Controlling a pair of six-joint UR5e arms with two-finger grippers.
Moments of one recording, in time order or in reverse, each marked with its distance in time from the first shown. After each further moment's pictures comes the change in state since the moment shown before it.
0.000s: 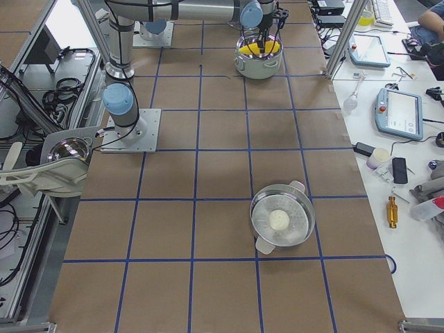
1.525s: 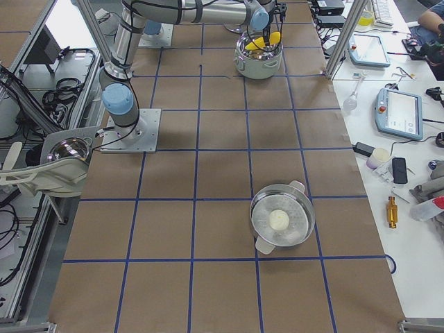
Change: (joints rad) left arm -0.175 0.319 0.108 -0.330 0.017 -0.165; right arm 0.142 0.214 -0.084 -0.258 0.003 -0.074
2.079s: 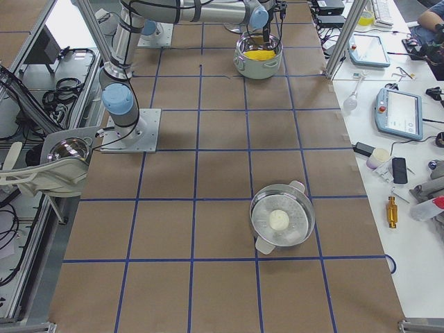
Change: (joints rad) left arm -0.135 0.171 0.030 -0.154 -0.003 -0.184; right arm -0.002 -0.022 0.002 0.002 -0.003 -0.002
